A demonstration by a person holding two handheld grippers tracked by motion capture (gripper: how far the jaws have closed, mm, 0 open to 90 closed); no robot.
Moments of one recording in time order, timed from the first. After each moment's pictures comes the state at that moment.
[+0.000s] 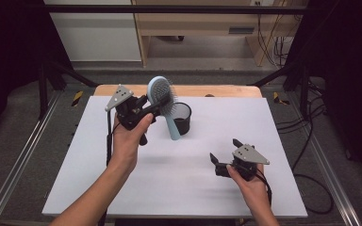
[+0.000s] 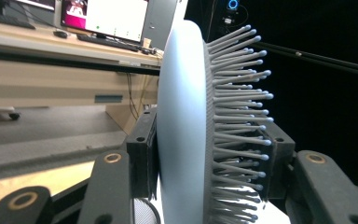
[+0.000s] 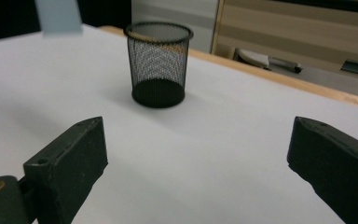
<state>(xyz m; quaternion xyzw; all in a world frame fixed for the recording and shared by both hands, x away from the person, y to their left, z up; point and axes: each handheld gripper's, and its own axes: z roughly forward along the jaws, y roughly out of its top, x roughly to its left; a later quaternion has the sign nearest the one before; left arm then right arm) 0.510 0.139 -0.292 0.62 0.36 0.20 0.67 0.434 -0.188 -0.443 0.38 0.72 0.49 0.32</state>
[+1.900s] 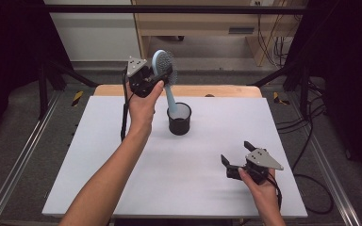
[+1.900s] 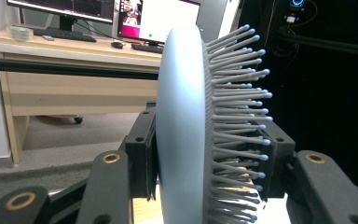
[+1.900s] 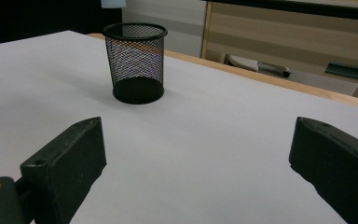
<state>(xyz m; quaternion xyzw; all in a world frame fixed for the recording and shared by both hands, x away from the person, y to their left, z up) 0.588 0.117 -0.280 0.60 0.42 0.28 0.62 0.430 -0.218 -0.450 0.39 0.69 0.51 0.33</state>
